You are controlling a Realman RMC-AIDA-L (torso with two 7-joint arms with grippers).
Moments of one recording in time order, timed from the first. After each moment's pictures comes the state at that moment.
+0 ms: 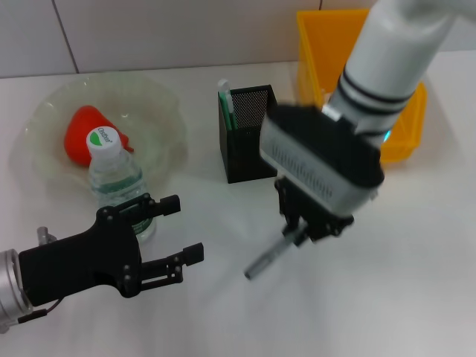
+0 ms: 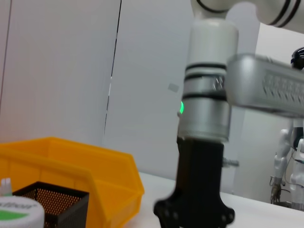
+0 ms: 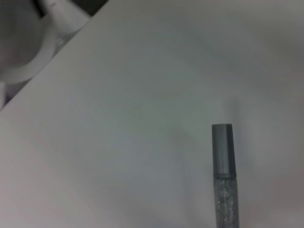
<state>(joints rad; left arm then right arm) -0.31 -2.07 1.15 0.60 1.47 1.60 -1.08 1.01 2.08 -1.47 -0.90 -2.54 -1.63 1.32</state>
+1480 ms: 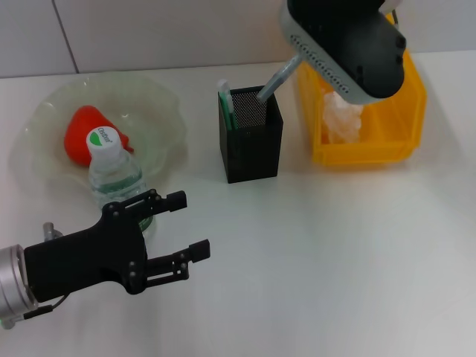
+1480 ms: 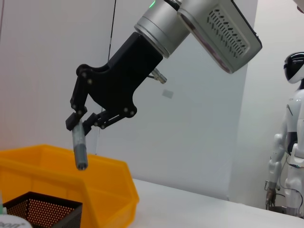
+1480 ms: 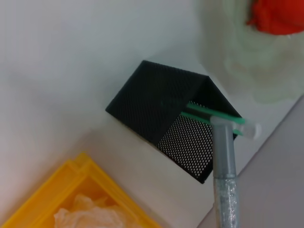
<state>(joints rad) -0.32 -2.07 1.15 0.60 1.47 1.61 -1.08 0.96 2.08 -1.42 -1.40 -2.92 -1.52 1.27</state>
